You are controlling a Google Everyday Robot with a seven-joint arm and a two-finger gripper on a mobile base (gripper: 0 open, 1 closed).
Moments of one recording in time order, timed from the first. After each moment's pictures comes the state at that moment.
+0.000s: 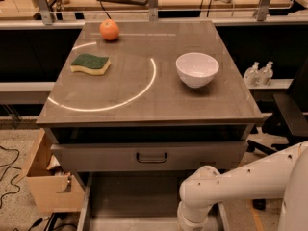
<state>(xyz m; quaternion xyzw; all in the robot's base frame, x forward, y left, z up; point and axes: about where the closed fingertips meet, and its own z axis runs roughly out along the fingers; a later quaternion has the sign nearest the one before) 0.326 -0.106 0.422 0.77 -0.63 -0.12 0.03</state>
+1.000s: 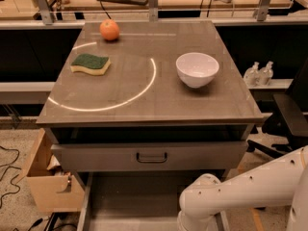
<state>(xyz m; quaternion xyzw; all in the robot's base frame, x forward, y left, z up) 0.292 -0.100 0.423 0.76 -0.63 -0.14 0.04</state>
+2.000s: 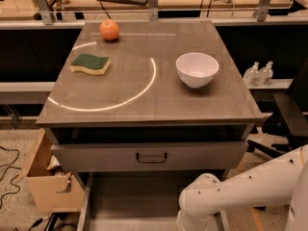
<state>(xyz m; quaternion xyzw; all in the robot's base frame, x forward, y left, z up) 0.289 -0.101 0.421 0.76 -0.63 -0.14 0.04</state>
